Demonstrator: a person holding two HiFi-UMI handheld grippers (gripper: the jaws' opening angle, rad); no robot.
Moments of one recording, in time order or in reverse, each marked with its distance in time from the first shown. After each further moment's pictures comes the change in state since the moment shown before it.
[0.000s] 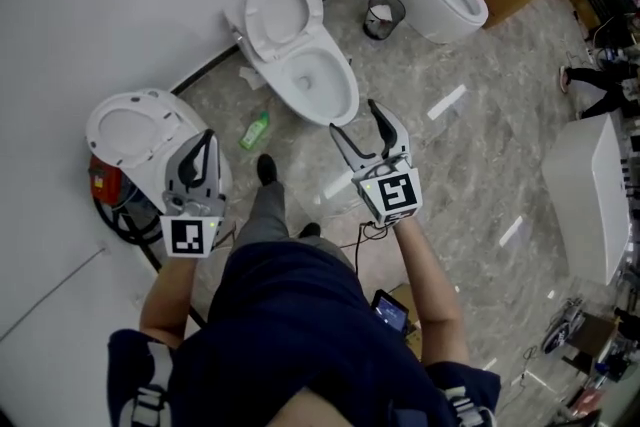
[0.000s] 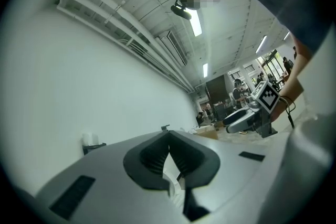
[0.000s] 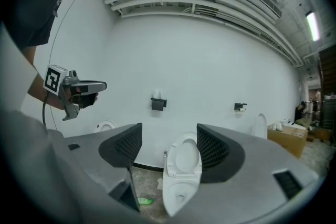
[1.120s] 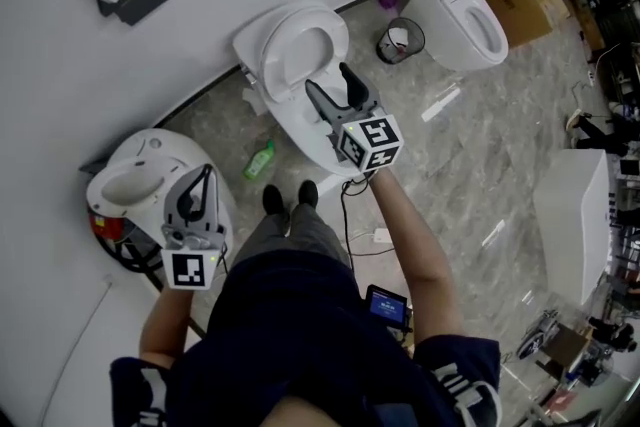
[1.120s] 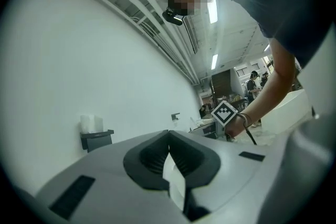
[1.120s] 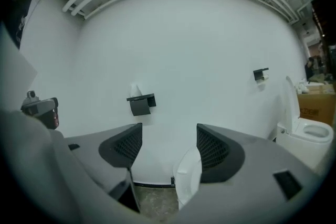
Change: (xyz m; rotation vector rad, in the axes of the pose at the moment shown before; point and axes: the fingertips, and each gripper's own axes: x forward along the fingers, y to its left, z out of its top) left arm 0.173 0.207 -0.110 -0.047 0.120 -0.009; right arm 0.424 -0.092 -0.016 0.294 0.057 0.082
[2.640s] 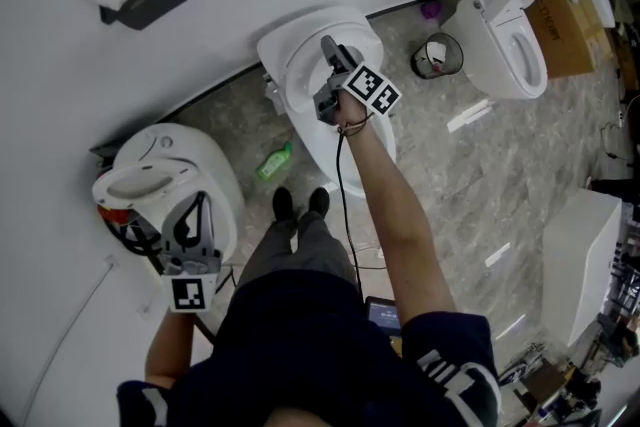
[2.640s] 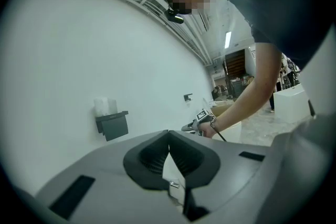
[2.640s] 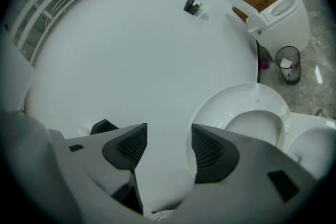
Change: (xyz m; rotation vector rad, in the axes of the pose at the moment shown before) left arm 0.035 0.038 -0.058 0.008 0.221 0.158; right arm 0.210 -0.139 -0.100 0.880 0.011 -0.077
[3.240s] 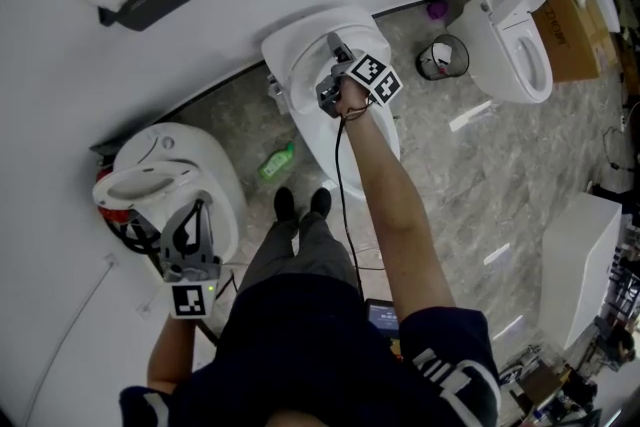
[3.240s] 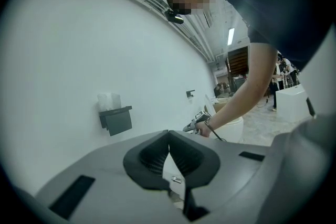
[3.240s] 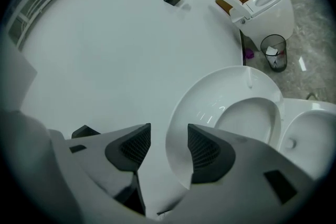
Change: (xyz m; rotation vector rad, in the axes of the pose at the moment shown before) left arm 0.005 0.017 -0.015 -0.015 0.019 0.026; right arm 0.045 -0.045 -0.009 0.128 0.037 -0.128
